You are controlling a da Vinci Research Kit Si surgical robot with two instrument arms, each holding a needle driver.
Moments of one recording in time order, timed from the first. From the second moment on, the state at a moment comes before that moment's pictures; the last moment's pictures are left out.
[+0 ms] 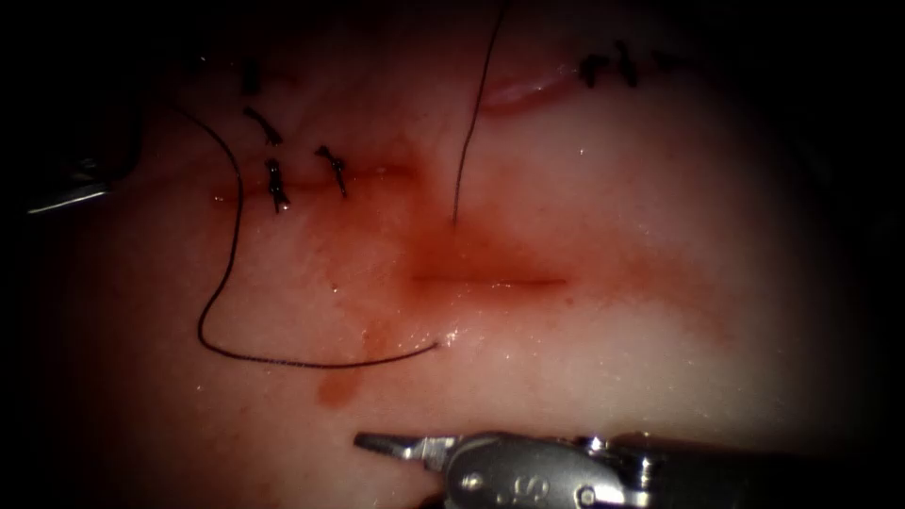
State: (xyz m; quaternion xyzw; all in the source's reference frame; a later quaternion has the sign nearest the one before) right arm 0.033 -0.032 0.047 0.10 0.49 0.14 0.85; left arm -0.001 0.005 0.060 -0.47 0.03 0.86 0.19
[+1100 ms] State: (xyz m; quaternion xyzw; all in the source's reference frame) right arm 0.030 -0.031 0.052 0.13 0.43 0.12 0.89; left arm -0.003 0.004 0.061 -0.46 0.04 0.87 0.18
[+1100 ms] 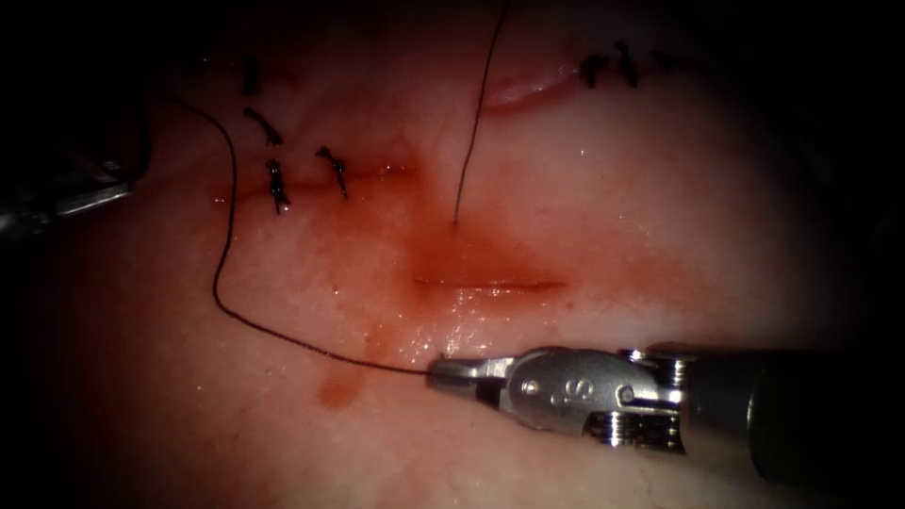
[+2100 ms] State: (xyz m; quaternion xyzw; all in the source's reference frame) right arm 0.034 -0.032 0.044 0.14 0.52 0.07 0.84; left arm -0.004 0.004 0.061 -0.46 0.04 0.87 0.18
